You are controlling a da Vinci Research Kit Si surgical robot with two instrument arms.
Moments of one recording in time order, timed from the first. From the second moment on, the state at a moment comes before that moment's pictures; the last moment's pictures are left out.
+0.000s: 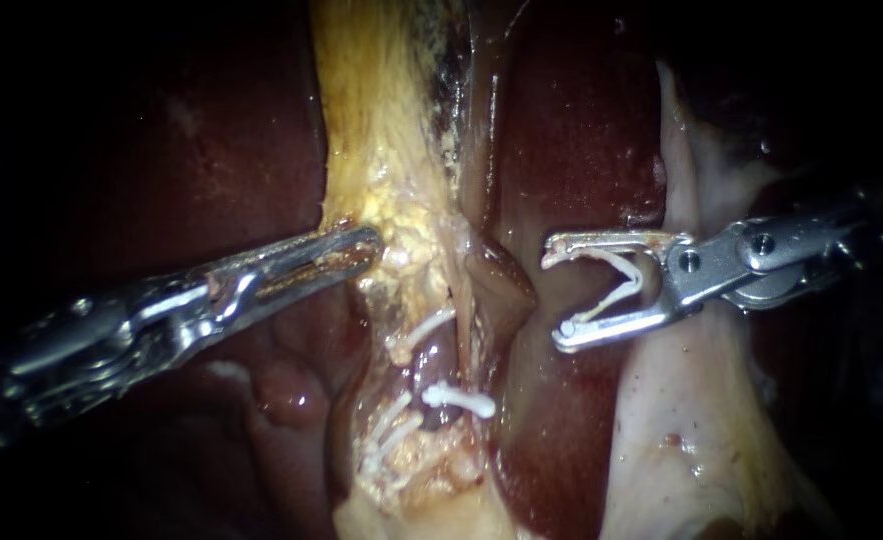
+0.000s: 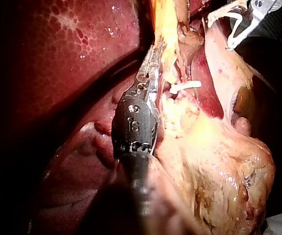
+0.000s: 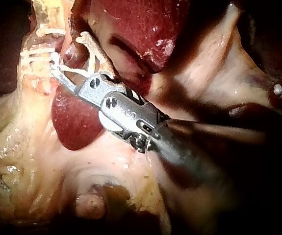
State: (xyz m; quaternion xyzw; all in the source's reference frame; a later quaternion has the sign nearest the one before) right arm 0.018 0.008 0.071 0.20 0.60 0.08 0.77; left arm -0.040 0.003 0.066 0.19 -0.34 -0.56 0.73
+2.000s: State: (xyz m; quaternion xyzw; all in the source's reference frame) right arm 0.030 0.000 0.080 0.39 0.49 0.26 0.73; left arm -0.037 0.005 0.055 0.18 -0.36 -0.57 0.71
